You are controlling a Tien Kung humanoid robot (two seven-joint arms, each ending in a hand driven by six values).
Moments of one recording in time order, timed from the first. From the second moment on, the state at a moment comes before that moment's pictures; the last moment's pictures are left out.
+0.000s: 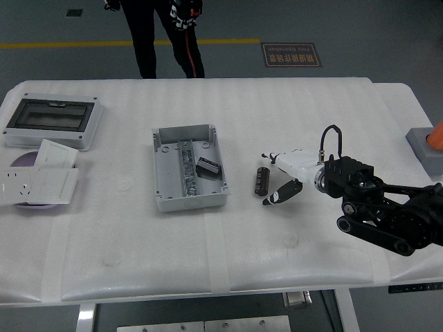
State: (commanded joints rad) left arm -0.10 0.20 -0.50 -0.22 0.73 -0.16 0.35; right arm 0.83 -0.47 0.17 1.21 -1.65 -0.04 -0.32
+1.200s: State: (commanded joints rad) left arm -0.11 0.20 -0.48 -0.22 0.69 -0.13 0.30; right arm 0.83 -0.46 0.13 1.22 -1.68 -0.14 -0.29
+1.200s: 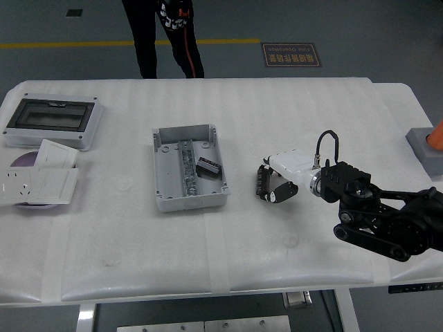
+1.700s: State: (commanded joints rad) left arm -0.11 0.20 -0.49 -0.22 0.71 -0.14 0.31; right arm 0.88 -0.46 0.35 1.38 -1.70 -0.15 -0.32
